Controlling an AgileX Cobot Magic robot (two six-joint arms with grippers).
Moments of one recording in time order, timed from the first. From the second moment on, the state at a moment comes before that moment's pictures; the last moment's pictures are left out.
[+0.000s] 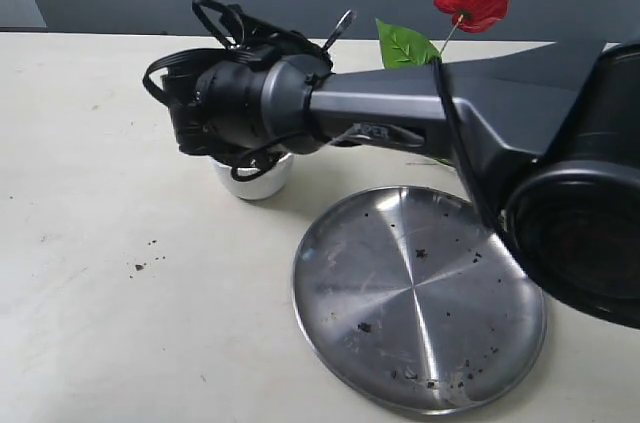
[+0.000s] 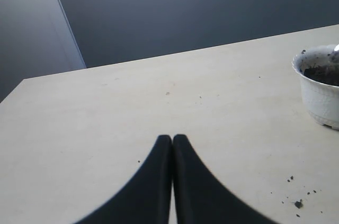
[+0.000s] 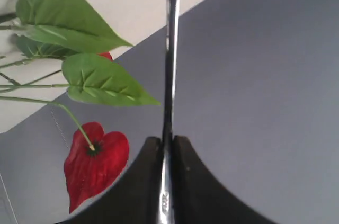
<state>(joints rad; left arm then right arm) -0.07 0.00 0.00 0.21 0.26 -0.06 0.95 2.27 -1.76 -1.24 1.18 -0.79</state>
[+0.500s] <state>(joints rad) -0.07 0.00 0.00 0.21 0.26 -0.06 0.95 2.28 -1.76 -1.10 1.11 -0.72</state>
